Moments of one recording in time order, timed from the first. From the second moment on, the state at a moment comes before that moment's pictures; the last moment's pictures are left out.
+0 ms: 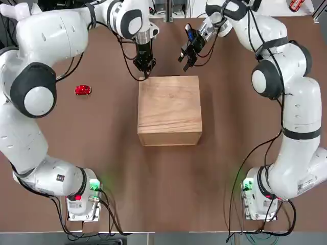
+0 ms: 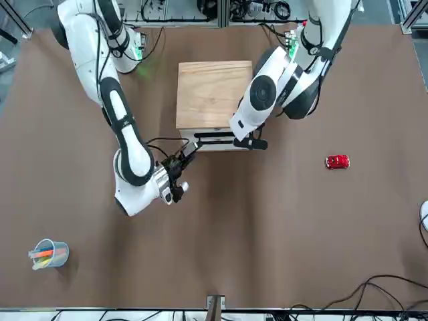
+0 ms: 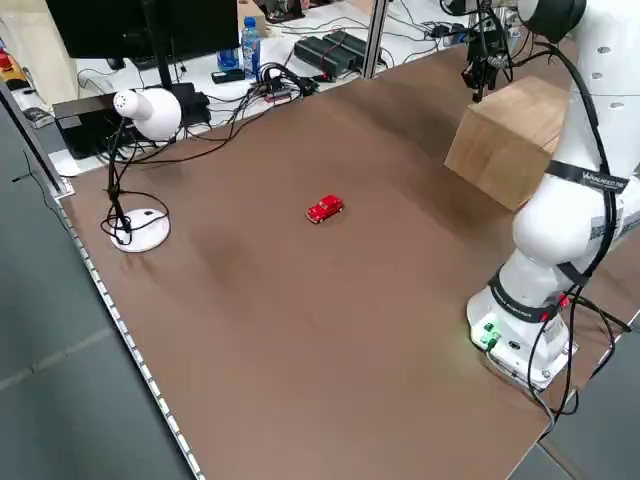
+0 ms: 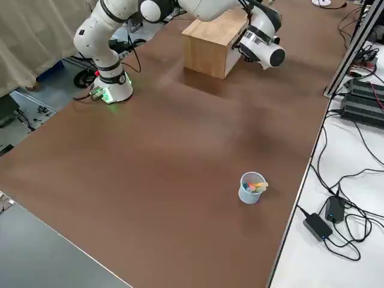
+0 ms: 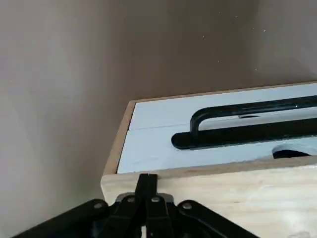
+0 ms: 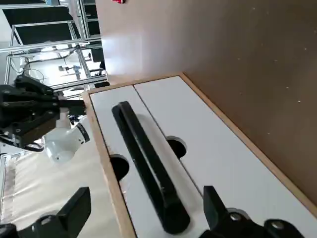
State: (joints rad) left arm -0.21 0.38 -0.53 -1.71 -0.01 1.83 -0.62; right arm 0.35 0.85 0.02 -1.32 1.05 1.52 -0.46
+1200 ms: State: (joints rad) left arm -0.21 0.38 -0.53 -1.68 0.03 1.80 -0.58; right arm 0.42 0.90 0.03 -1.32 1.05 1.52 -0.58
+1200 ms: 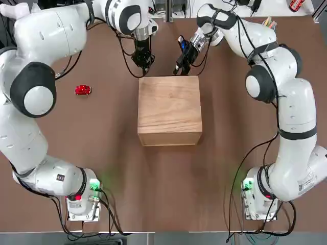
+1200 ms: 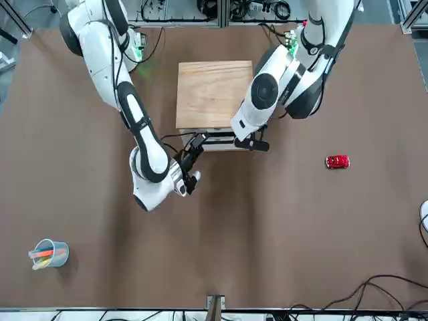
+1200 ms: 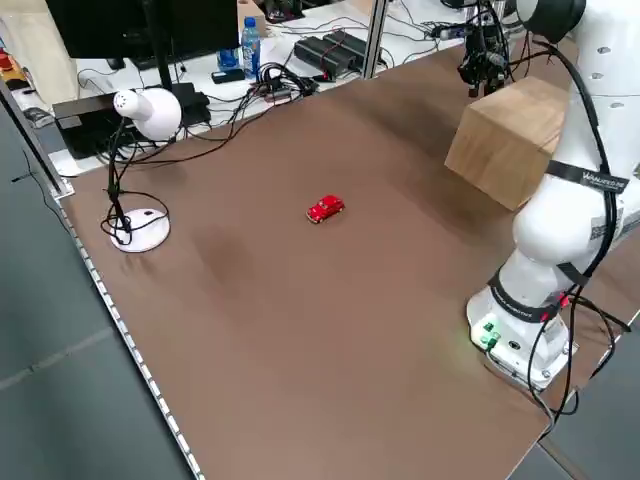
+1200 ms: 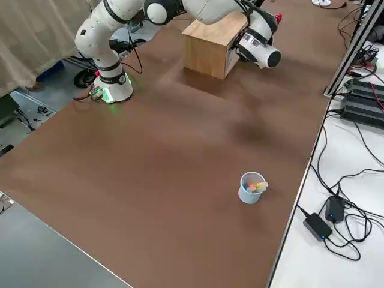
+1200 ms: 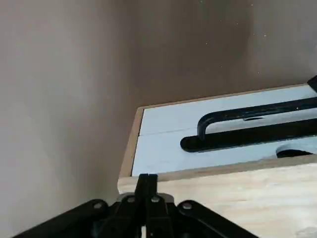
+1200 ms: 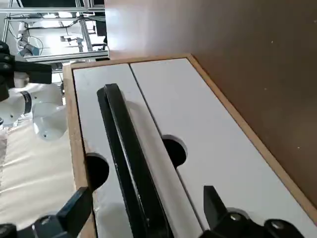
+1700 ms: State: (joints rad) left arm -0.21 0.38 -0.53 -1.68 0.03 1.78 -0.58; right arm 0.44 0.90 0.03 -1.32 1.06 1.52 -0.59
